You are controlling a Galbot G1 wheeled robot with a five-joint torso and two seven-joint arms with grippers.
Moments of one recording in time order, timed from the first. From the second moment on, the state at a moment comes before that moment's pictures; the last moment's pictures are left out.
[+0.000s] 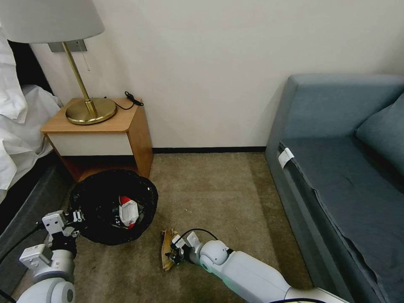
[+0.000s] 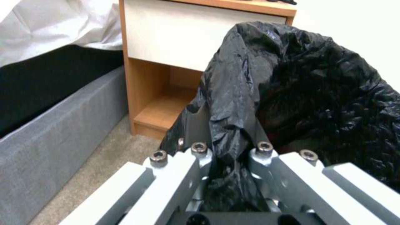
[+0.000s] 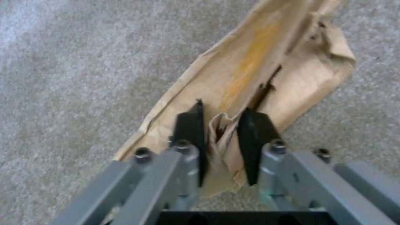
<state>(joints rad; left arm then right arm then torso) 1.57 -1.51 -0.95 -2.11 -0.32 0.21 0.04 -0.71 1.38 -0.57 1.09 0.52 -0.37 -0.16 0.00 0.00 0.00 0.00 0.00</state>
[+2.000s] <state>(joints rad) 1.55 -1.46 -0.89 -2.07 -0.35 0.20 0.03 -0.81 1.40 -0.28 1.75 0.60 -0.44 -0.21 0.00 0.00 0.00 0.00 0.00</state>
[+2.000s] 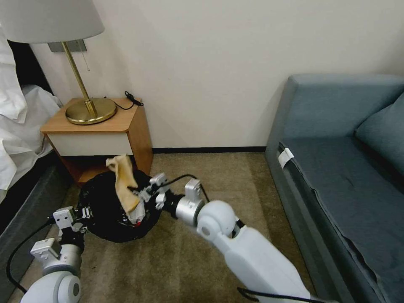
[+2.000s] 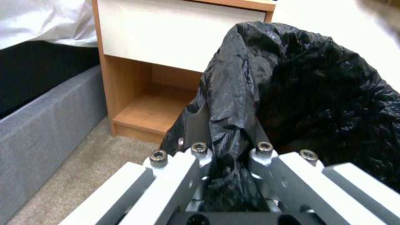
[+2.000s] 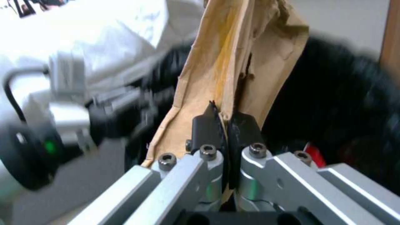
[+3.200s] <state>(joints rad) 1.53 -1.45 -0.89 -2.04 -0.47 0.19 -0.04 -0.79 1.46 -0.10 1.60 0.51 -0.39 -0.03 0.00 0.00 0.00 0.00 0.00</state>
